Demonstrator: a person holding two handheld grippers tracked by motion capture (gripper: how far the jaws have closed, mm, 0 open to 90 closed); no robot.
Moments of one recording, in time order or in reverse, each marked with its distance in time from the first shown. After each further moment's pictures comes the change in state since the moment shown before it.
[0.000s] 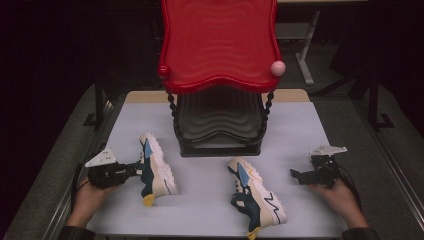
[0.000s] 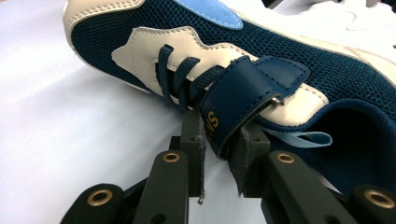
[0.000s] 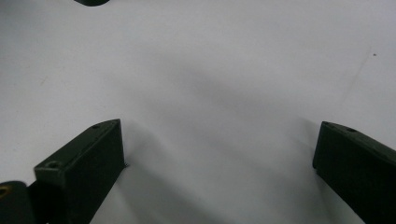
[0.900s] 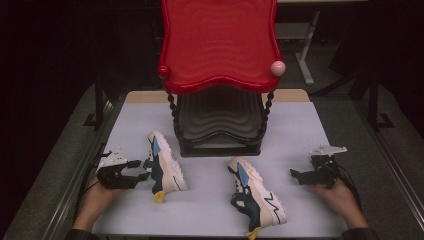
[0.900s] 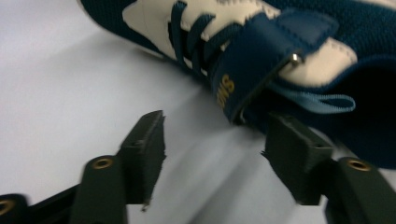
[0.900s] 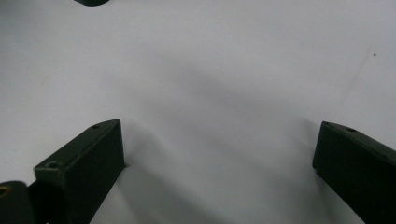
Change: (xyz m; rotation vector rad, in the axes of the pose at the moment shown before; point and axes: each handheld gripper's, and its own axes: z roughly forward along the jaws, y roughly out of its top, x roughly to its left) left arm -0.006 0.006 0.029 0.060 0.038 0.010; right arm 0.000 0.000 0.000 0.000 0.000 0.000
